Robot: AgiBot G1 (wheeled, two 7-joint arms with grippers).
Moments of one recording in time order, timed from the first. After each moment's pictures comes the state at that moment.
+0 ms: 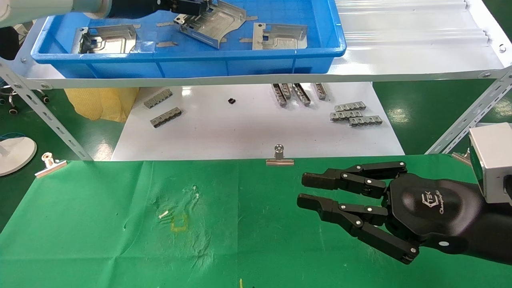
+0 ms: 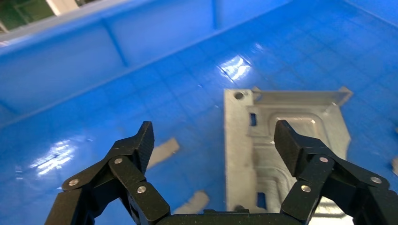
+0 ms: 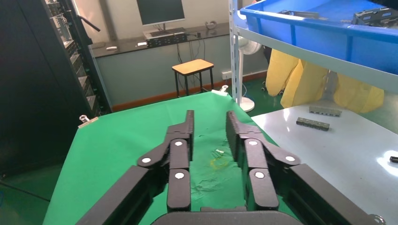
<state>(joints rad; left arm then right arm) -2.11 1.34 0.67 -0.12 1.56 0.78 -0.45 1.07 -0.55 -0.39 1.21 -0.62 -1.41 0.11</state>
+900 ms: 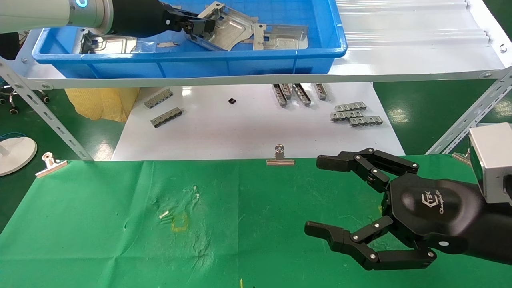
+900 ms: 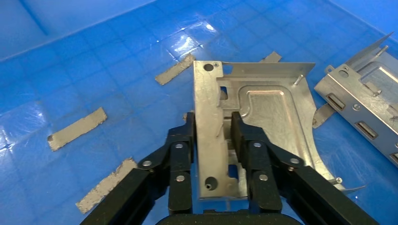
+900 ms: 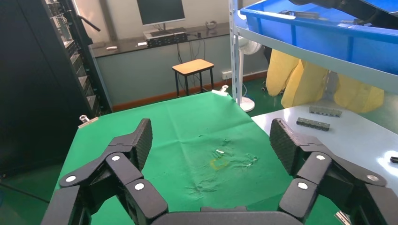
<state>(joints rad) -2.12 1.34 0.68 -0.09 1.53 0.91 -0.42 1.07 -0.55 -0.39 1.21 -0.62 -1.41 0.11</state>
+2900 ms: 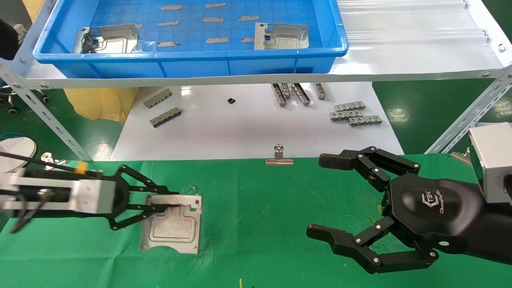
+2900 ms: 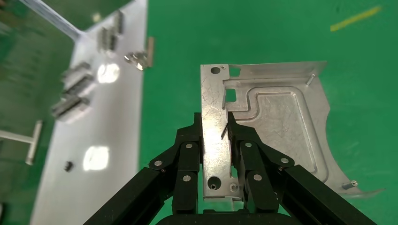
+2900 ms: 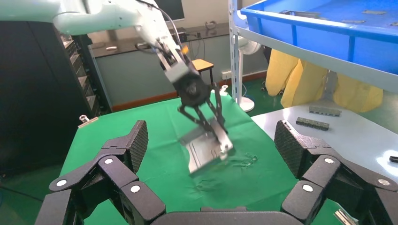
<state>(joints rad) -1.67 0.85 0.83 -0.36 1.12 1.52 0.79 1.07 -0.55 -0.39 1.21 -0.62 -1.41 0.11</state>
